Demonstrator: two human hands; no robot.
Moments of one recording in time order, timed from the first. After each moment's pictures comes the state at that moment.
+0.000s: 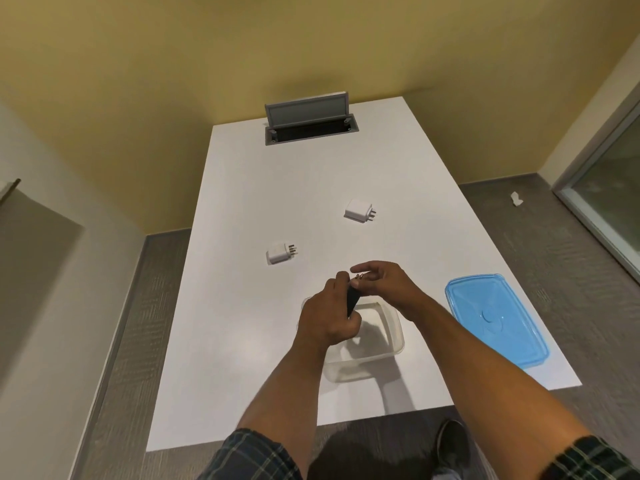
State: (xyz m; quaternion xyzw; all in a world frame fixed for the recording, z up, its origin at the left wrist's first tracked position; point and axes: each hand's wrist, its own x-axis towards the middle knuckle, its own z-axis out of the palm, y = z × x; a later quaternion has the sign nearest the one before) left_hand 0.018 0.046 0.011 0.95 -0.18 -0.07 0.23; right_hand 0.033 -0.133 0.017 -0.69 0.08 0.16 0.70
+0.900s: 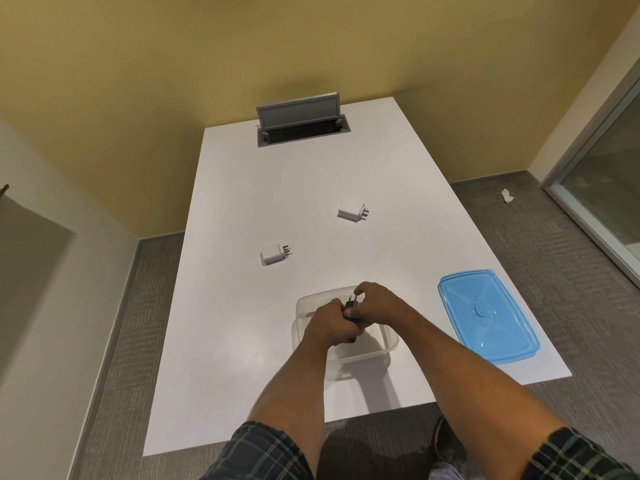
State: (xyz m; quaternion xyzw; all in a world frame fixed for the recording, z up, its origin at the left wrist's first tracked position) left_hand 0.020 0.032 -0.015 0.88 -0.01 -0.33 0.36; right_hand 0.023 -0.116 -0.004 -0.88 0.13 0.26 0.38
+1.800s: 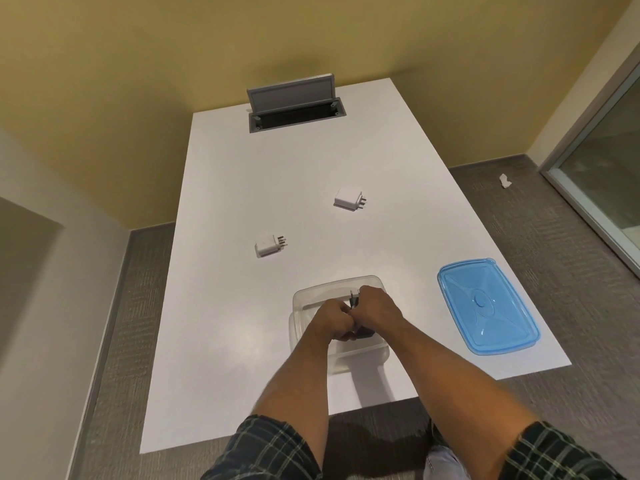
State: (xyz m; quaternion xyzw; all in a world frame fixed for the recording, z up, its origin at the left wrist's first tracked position) left_hand 0.027 0.022 -0.036 0.82 0.06 -0.41 0.39; right_hand 0.012 -0.094 -0.022 -0.92 0.16 0.25 0.26
